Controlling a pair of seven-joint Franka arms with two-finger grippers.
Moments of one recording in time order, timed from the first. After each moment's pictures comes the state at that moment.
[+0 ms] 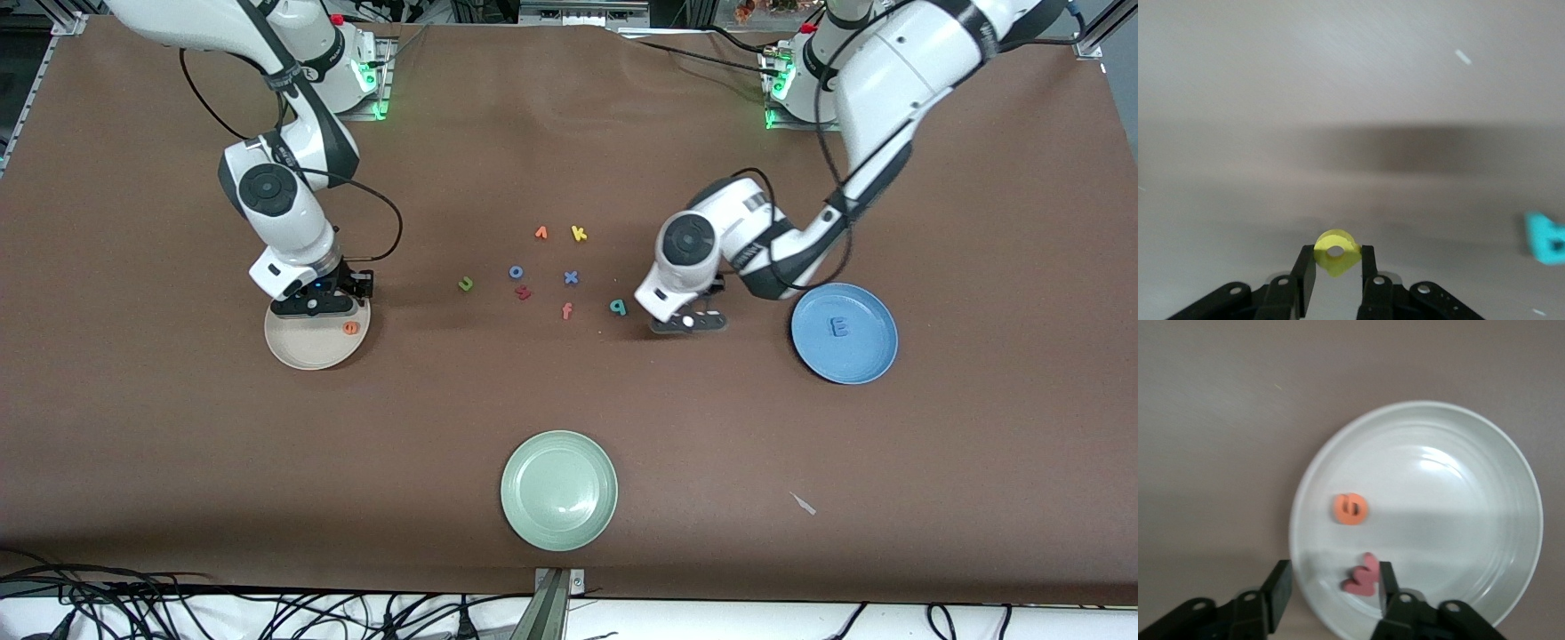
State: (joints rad) left arm 0.13 0.71 -0.73 -1.83 0.56 2.06 -0.89; right arm -0.03 0.27 0.30 -2.28 -0.40 2.56 0.50
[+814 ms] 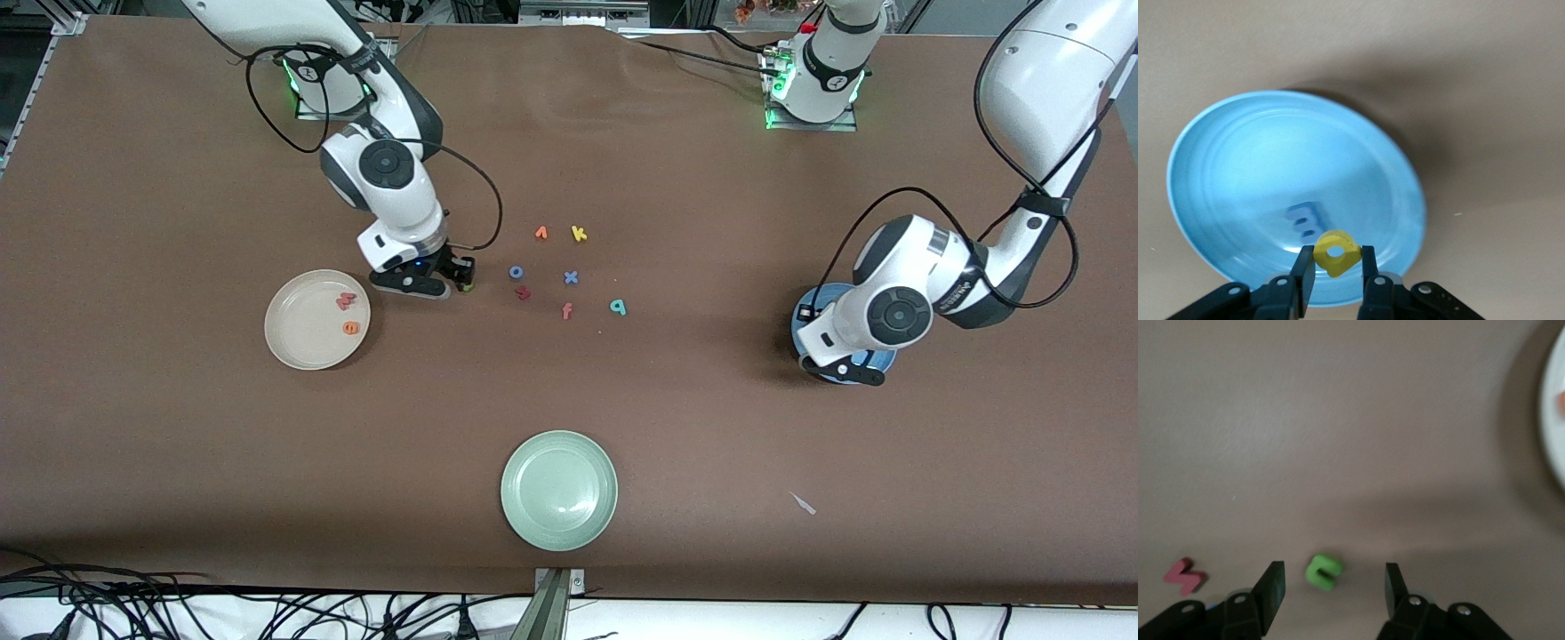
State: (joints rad) left arm 0.48 0.64 -0.70 -1.83 0.54 1.90 -0.23; right arm 0.16 0.40 0.42 -2.20 -0.38 2.59 1.06
